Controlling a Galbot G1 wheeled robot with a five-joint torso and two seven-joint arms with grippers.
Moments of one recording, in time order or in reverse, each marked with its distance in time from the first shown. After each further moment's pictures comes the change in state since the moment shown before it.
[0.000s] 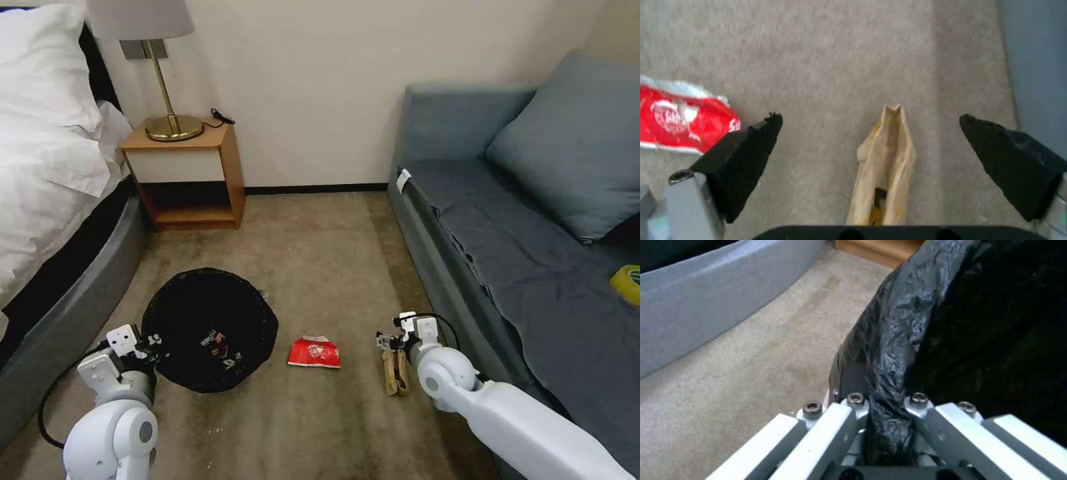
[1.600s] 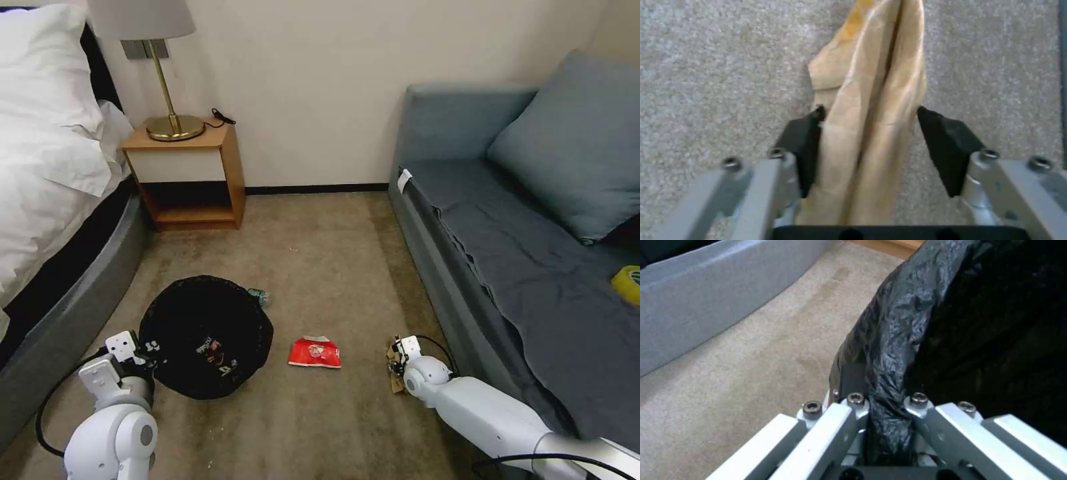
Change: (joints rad) left arm 0.008 0.003 0.002 0.037 0.021 -0.015 0.000; right arm 0.115 0.158 -0.187 -0.539 -0.139 0.064 -0.164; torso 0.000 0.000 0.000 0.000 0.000
